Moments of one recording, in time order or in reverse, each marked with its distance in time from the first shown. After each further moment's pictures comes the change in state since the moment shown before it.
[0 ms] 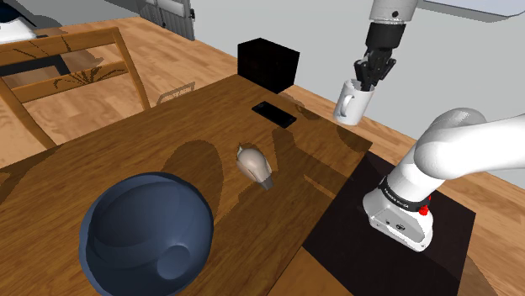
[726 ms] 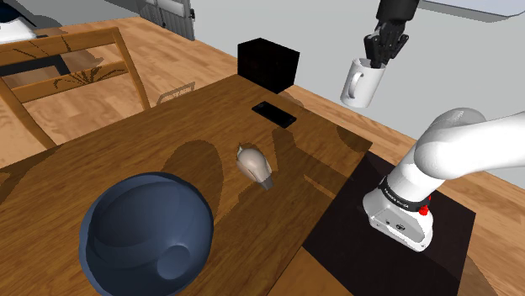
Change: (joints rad) arm 0.001 0.040 -0.004 0.170 -0.001 -0.130 0.011
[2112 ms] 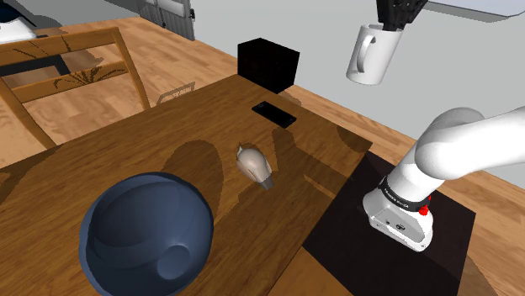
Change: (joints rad) arm 0.017 0.074 0.088 0.278 0.088 -0.191 0.118
